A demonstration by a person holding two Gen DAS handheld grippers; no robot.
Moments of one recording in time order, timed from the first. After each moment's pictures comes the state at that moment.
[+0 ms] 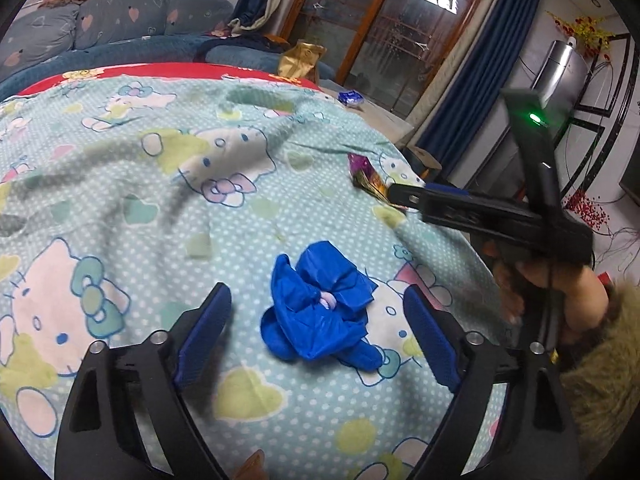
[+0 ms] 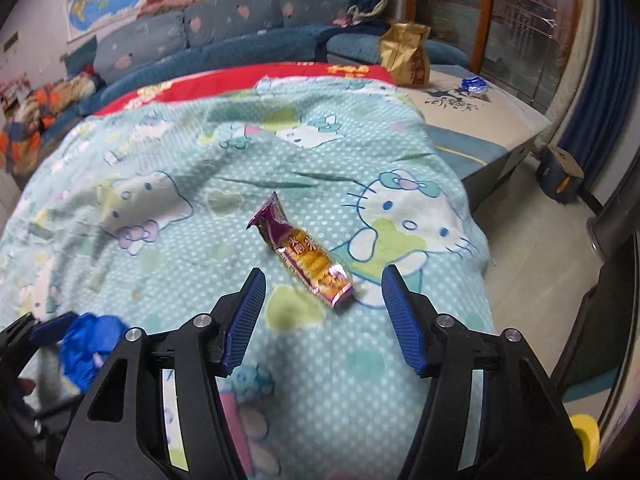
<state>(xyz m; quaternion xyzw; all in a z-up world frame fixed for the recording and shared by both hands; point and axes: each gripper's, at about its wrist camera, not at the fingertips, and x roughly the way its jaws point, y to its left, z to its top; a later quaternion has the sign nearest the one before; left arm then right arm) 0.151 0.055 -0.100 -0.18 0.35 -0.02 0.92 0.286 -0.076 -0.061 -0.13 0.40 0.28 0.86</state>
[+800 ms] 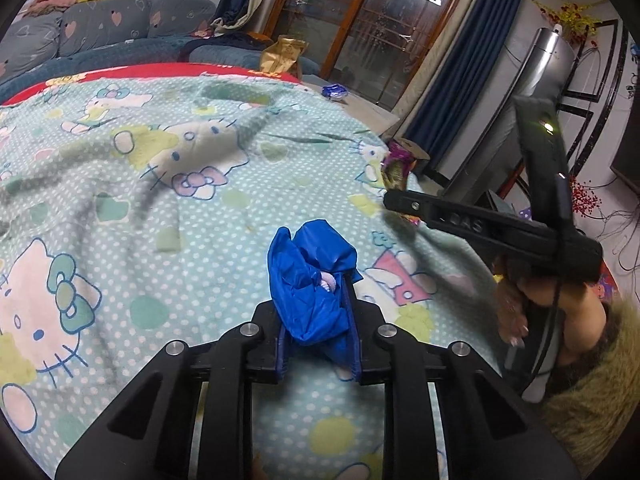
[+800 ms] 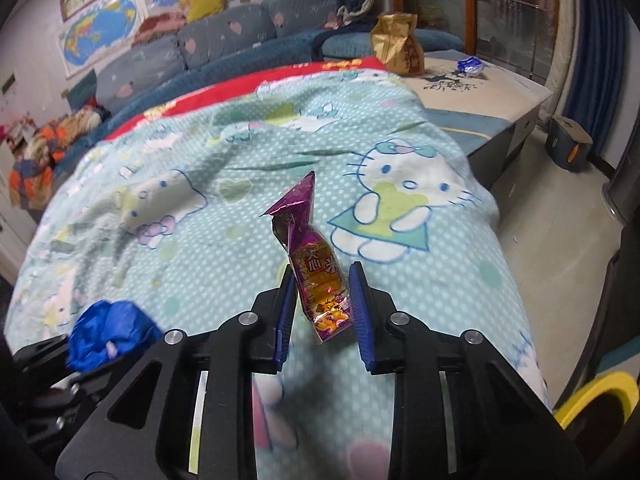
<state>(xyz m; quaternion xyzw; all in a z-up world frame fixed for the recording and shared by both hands) 0.146 0.037 -0.098 -0.17 0.35 -0.04 0.92 0.263 -0.107 -0.065 -0.04 0.40 0.29 0.87</state>
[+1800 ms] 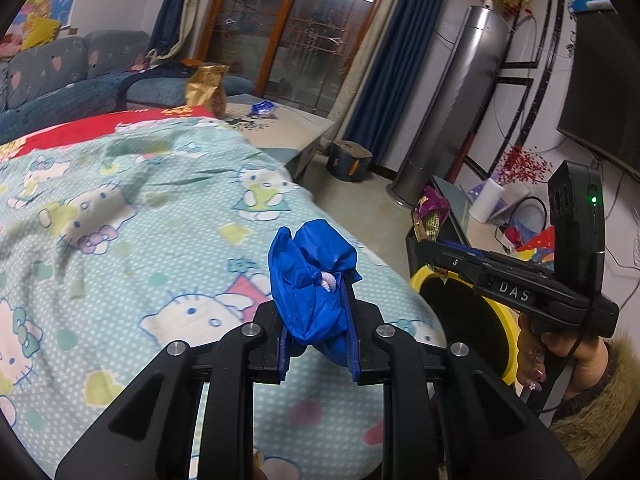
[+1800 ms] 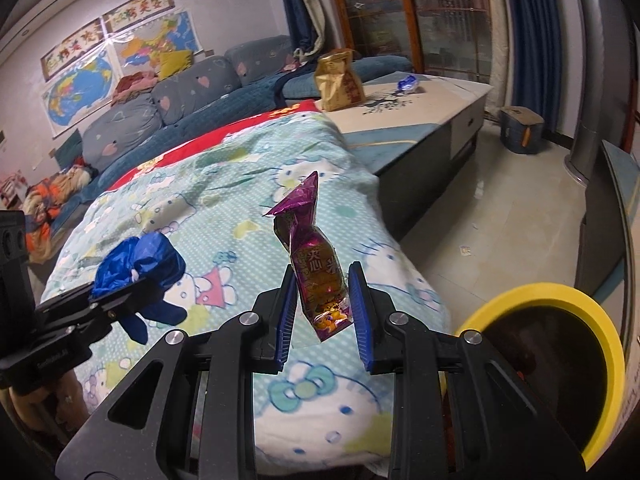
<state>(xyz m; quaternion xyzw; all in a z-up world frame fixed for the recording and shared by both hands) 0.144 -0.045 -0.052 -0.11 0.32 -0.14 0.93 0.186 -0.241 -0.033 0.03 0.36 0.24 0.90</state>
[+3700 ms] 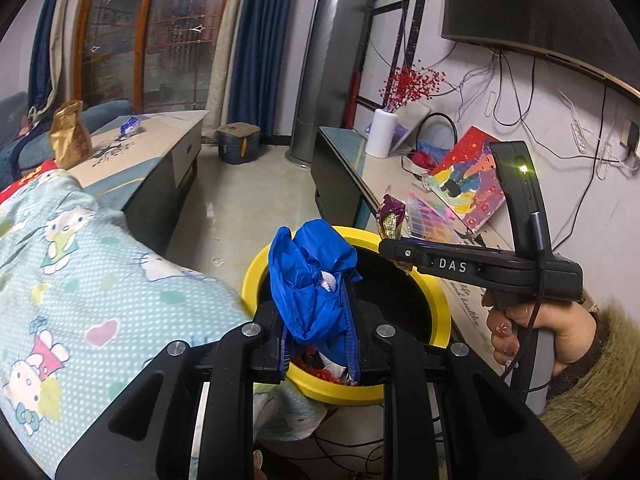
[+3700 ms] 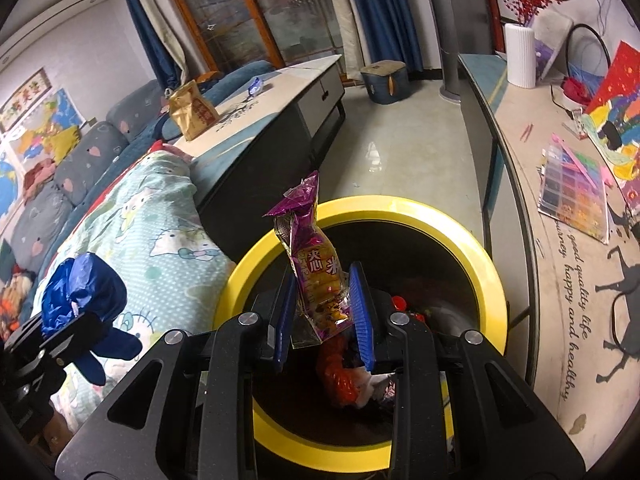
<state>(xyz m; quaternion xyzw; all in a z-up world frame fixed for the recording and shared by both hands) 0.144 -0.234 -0.062 0.02 0.32 -0.31 0.89 0.153 -0.427 -0.081 0.16 0.39 0.04 0.91</state>
